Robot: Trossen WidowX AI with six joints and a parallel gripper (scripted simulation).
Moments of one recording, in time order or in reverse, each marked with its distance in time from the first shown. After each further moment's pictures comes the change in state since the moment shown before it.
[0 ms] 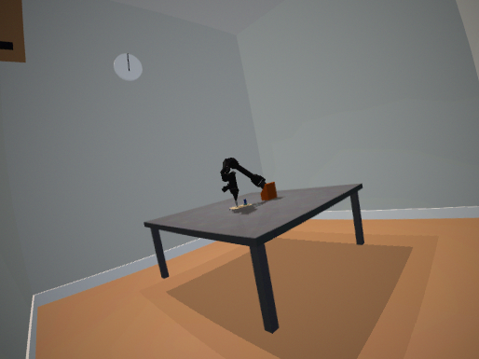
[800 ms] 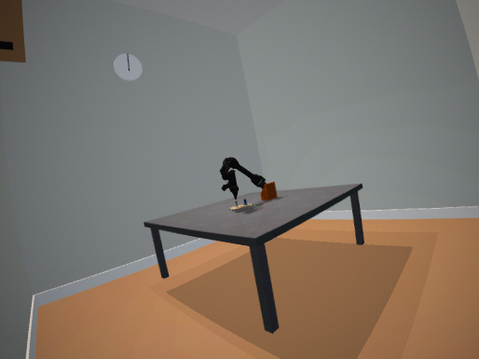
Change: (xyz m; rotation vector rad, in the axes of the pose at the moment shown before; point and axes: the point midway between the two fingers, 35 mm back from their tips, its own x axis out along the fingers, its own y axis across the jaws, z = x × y) arm -0.014 -0.002 0.001 0.000 0.004 -0.016
